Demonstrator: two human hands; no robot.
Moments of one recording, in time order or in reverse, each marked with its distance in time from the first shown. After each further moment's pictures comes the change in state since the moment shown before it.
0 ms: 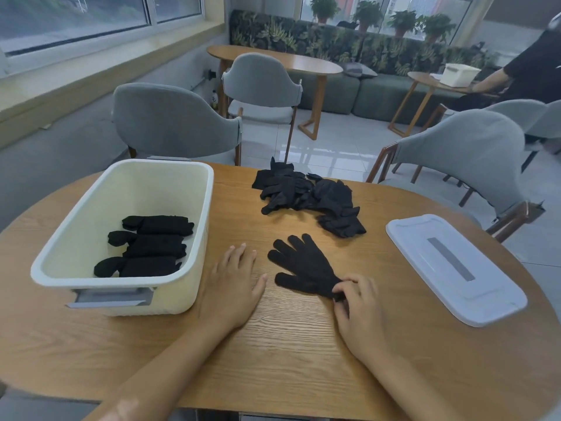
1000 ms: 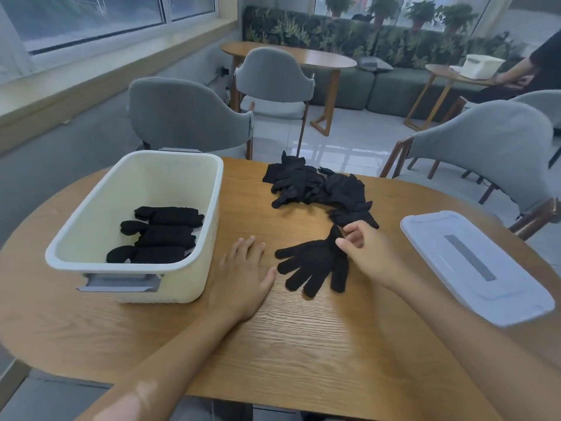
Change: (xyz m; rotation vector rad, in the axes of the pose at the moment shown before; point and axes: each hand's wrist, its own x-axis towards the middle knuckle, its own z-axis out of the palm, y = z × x) left_hand -0.002 0.001 -0.003 0.013 0.006 0.002; right_hand 0.107 0.005 -0.032 0.300 -0.315 0.290
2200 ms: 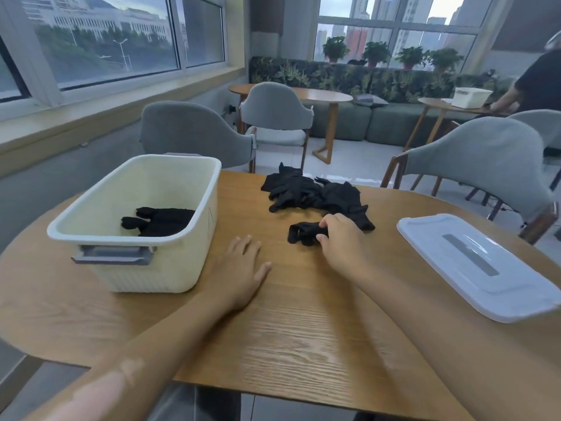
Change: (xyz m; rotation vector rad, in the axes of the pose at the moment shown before) left_hand 0.002 0.000 0.005 0.020 -0.035 0.027; right_hand 0.008 -0.014 0.044 -0.349 0.266 -0.230
